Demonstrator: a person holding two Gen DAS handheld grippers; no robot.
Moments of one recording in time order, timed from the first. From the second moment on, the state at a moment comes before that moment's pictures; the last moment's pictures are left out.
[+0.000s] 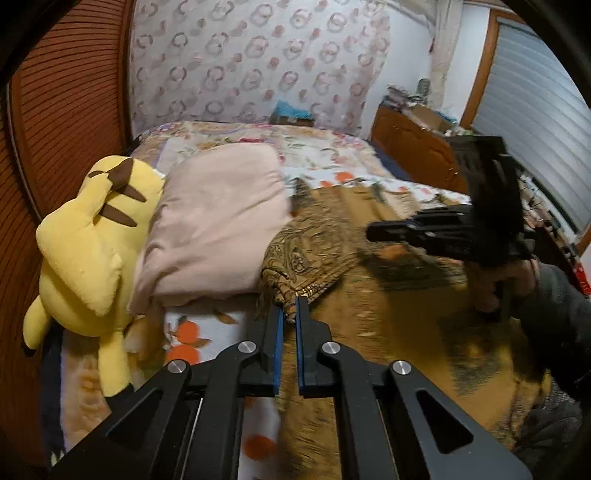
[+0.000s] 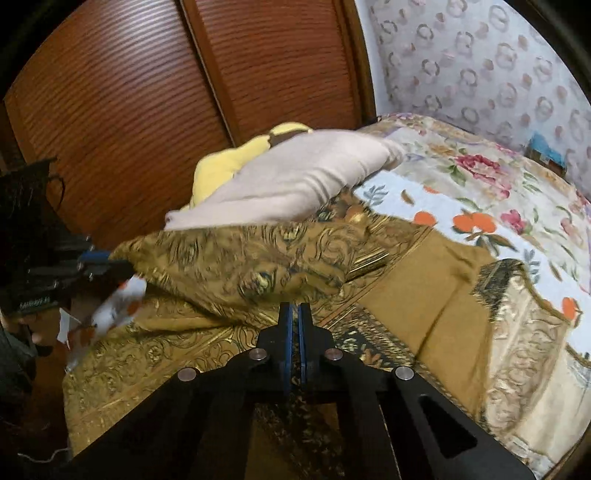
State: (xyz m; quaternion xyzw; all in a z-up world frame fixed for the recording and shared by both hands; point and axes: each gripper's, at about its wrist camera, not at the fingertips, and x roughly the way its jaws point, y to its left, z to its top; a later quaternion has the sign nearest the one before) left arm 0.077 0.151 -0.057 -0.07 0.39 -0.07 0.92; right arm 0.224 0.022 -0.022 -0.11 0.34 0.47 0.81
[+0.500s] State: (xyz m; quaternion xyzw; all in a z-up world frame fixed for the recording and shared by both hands) left arm 0.054 0.087 -0.024 -0.06 0.38 -0.10 0.92; right arm 0.231 -0.025 -0.019 -0.09 0.31 0.43 0.84
